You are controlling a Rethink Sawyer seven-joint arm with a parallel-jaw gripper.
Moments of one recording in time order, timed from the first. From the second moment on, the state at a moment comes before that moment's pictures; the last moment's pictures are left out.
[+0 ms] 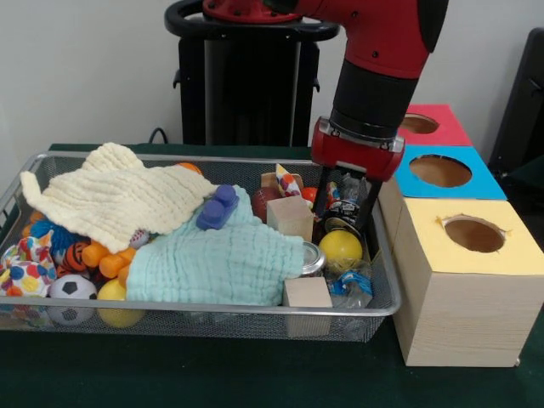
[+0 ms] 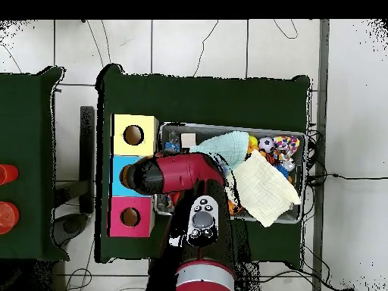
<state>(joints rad) 0.00 -0.55 -0.10 1.55 -0.21 0.46 2.11</state>
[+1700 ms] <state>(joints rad) 0.05 -0.36 -0.14 1.40 -0.20 0.43 2.11</state>
